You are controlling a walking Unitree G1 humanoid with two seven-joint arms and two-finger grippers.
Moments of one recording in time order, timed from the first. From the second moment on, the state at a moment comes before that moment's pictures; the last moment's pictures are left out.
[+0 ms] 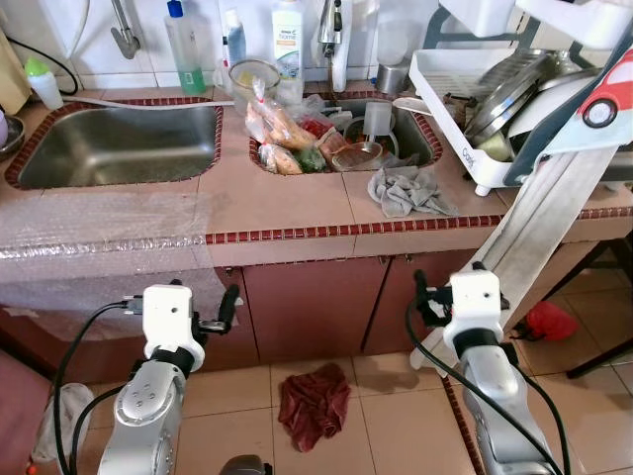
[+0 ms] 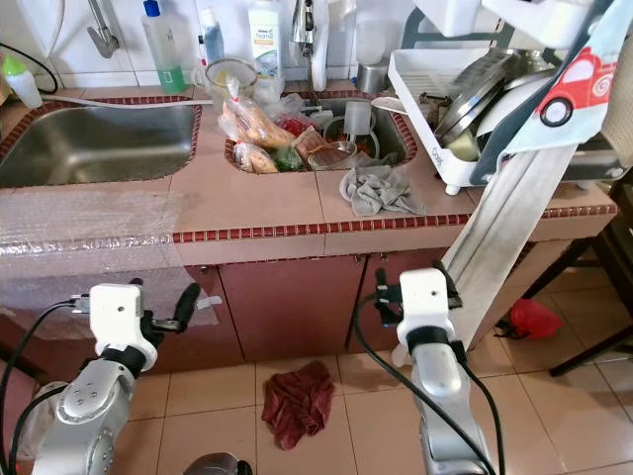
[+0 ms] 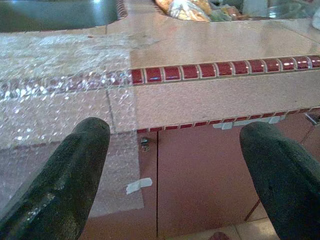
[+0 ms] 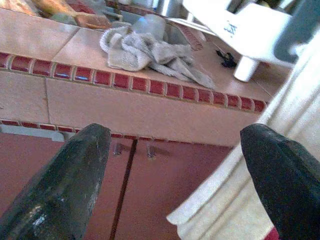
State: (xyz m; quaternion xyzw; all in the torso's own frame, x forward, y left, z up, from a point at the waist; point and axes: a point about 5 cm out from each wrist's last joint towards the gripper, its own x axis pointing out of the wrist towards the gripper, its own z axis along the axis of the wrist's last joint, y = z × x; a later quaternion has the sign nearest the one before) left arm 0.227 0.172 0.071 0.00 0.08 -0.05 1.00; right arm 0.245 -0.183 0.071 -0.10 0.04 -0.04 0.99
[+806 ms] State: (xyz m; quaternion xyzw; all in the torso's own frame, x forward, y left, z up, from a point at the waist) left arm 0.248 0.155 0.089 0.00 0.03 -0.09 1.00; right arm 0.233 -0.189 0.063 -0.03 0.07 -0.03 1.00
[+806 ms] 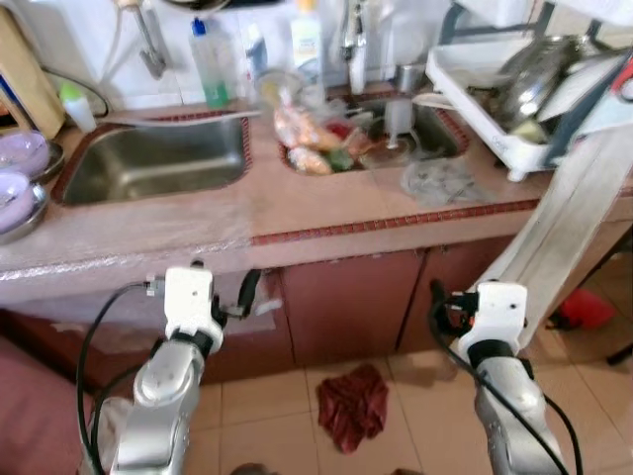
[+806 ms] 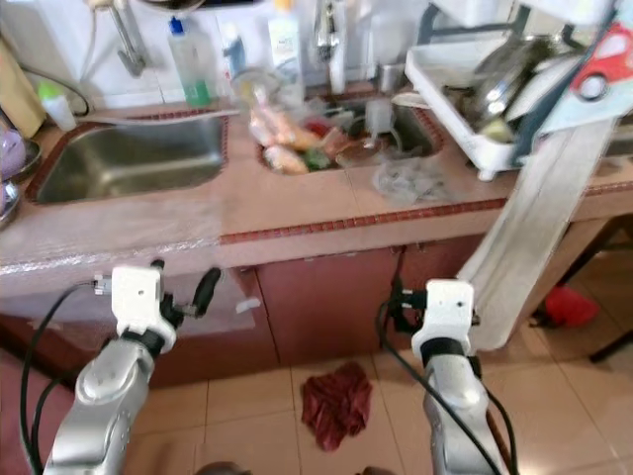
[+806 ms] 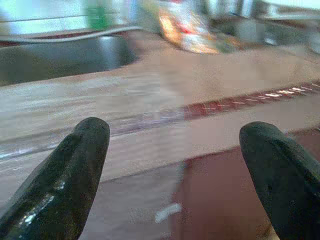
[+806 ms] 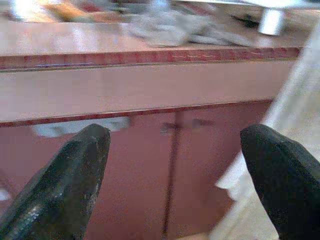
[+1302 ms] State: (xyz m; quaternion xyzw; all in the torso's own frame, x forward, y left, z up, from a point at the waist) left arm 0.244 0.170 0.083 0.00 0.04 -0.05 1.00; right arm 0.251 -0.170 0.080 -0.03 0.03 0.02 1.00
